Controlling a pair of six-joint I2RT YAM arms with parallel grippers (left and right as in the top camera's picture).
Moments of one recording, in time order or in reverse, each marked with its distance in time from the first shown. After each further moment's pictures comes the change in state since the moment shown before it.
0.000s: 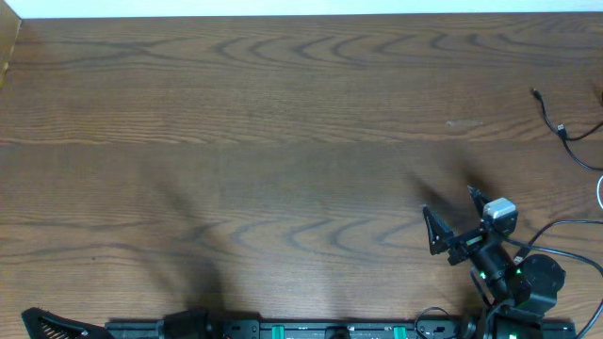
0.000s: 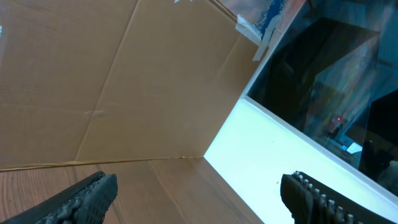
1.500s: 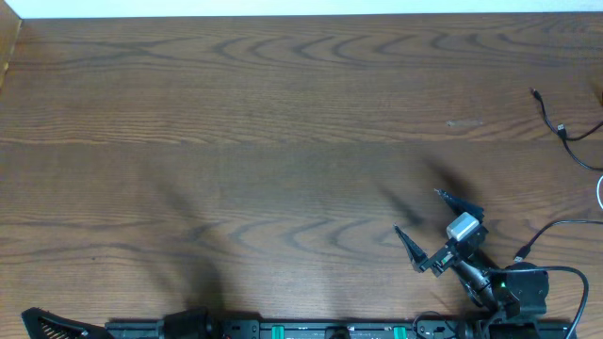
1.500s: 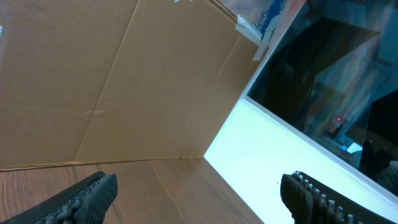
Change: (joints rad) left arm 0.000 0.000 0.000 0.000 0.000 0.000; right arm 0.287 -0.112 -0.002 0.007 0.029 -0.175
